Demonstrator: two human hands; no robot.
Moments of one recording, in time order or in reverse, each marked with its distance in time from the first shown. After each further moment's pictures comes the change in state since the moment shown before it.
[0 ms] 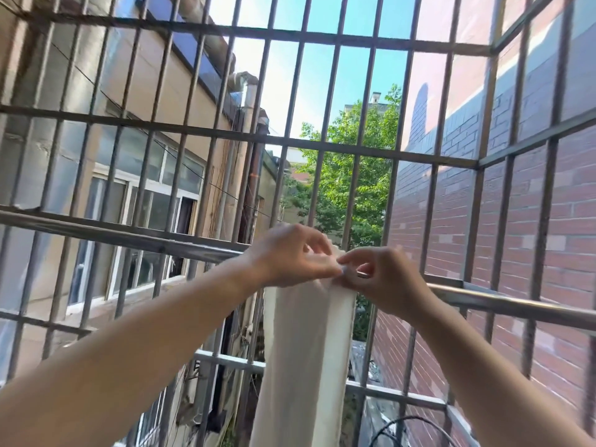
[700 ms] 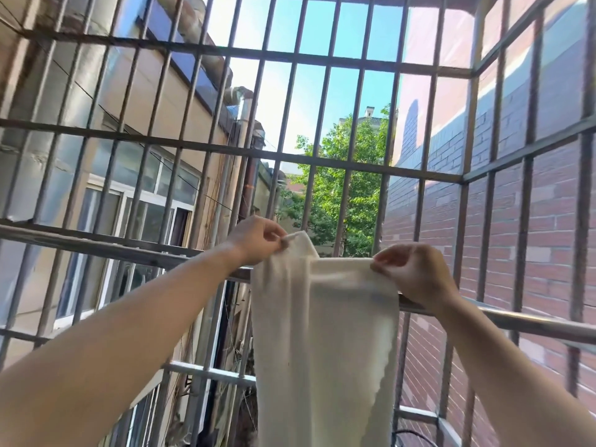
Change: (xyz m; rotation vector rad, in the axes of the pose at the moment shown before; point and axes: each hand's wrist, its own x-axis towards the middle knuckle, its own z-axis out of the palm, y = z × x) left_hand 0.025 -0.037 -0.018 -0.135 0.074 -0.292; right_hand 0.007 0.035 -0.046 0.022 0.180 0.197
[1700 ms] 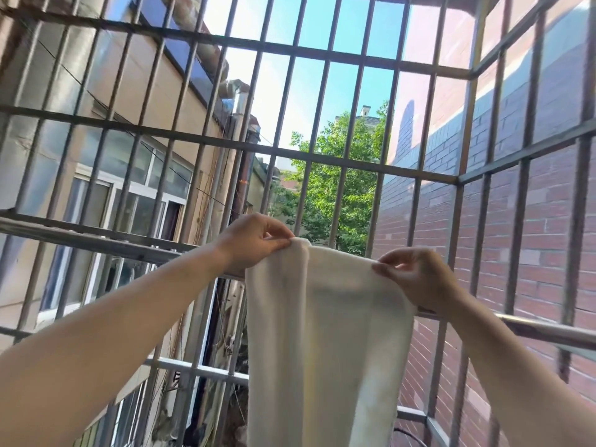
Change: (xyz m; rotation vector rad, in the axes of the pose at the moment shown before) left_hand -0.009 0.005 0.000 -0.027 -0.005 0.205; right_hand 0.002 0.011 -0.010 -0.046 -0.101 -0.027
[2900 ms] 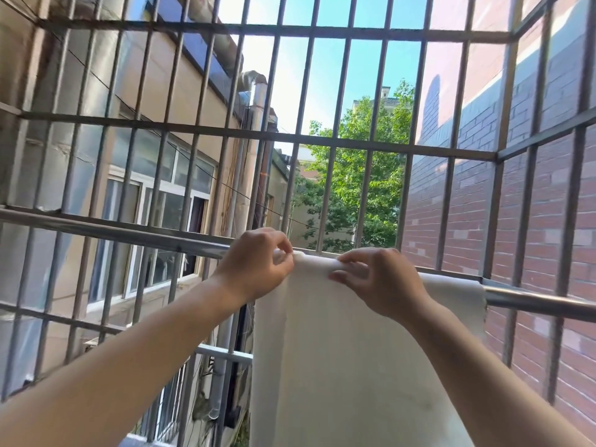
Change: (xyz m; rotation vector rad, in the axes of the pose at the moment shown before) left_hand -0.058 -0.014 0.008 0.306 0.224 -0.024; right_hand -0.016 -0.057 0.083 -0.193 0.019 -0.145
